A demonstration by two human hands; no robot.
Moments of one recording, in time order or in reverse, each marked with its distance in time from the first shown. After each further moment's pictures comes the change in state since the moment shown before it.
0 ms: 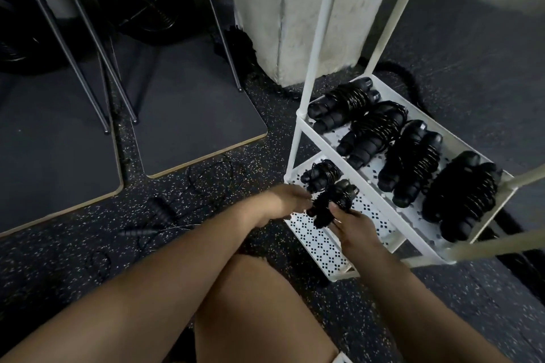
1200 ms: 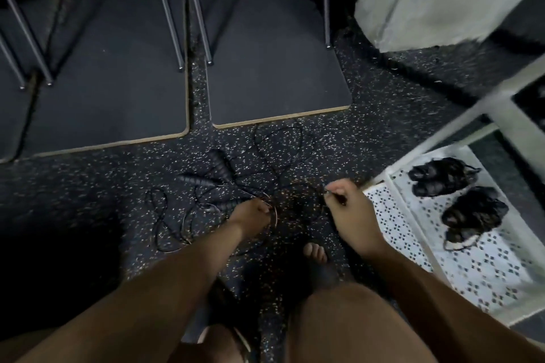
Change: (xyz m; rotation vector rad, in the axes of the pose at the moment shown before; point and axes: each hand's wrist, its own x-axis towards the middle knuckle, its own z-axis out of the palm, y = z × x) left_hand 0.002 -0.295 -0.047 -0.096 0.396 -0.369; right_hand 0.034 0.087 0.151 -0.926 -0.401 -0.696
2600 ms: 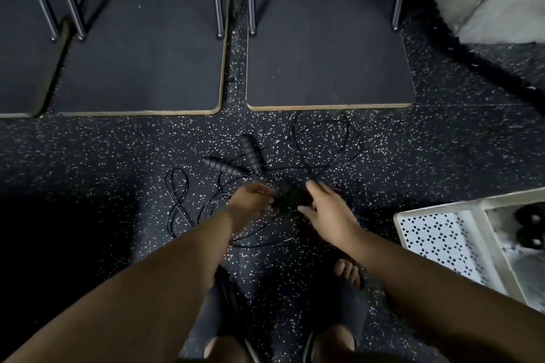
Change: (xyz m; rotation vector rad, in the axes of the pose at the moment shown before) left_hand 0.073 -0.091 -0.036 -0.752 0.055 -0.146; right_hand 0.093 0.025 0.162 -0.486 -0.480 -0.321
